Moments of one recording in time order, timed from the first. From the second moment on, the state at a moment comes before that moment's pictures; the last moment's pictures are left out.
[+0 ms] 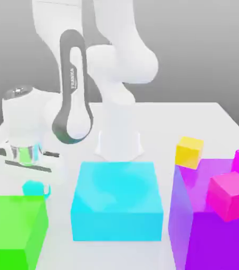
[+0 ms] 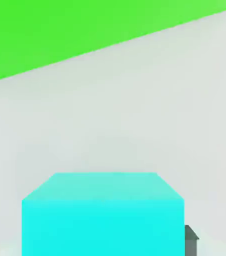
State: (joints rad) arm -0.45 0.10 -0.25 -2.84 0.12 2.93 0.27
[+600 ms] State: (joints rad) arm 0.02 0.00 -0.11 -2.31 -0.04 2.37 0.78
